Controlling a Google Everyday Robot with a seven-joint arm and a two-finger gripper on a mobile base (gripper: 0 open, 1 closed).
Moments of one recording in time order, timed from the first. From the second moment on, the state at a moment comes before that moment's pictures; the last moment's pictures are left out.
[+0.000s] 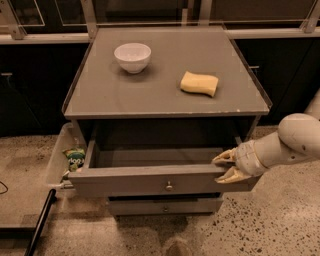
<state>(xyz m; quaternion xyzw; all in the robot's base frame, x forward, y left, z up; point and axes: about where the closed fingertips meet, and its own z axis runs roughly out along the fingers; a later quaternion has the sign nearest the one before) 0.508 -0.210 0.648 -0.72 0.62 0.12 0.30</state>
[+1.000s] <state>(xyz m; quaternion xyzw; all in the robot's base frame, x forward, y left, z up) 0.502 -0.209 0.642 -0.72 0.61 0.14 0.30</state>
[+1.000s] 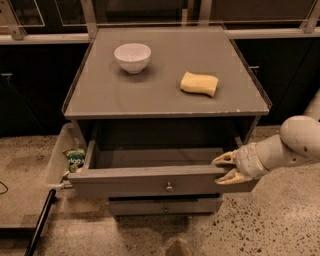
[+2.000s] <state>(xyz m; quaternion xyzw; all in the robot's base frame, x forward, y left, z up) 0.406 -0.239 0.670 -0.73 0.58 0.16 0.32</state>
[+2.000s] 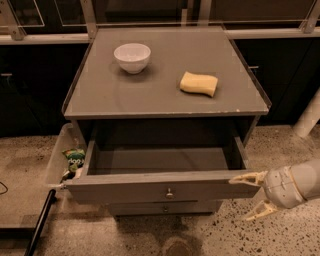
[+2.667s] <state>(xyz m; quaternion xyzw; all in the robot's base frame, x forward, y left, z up) 0.394 -0.242 0.679 -0.73 0.58 0.15 0.32</state>
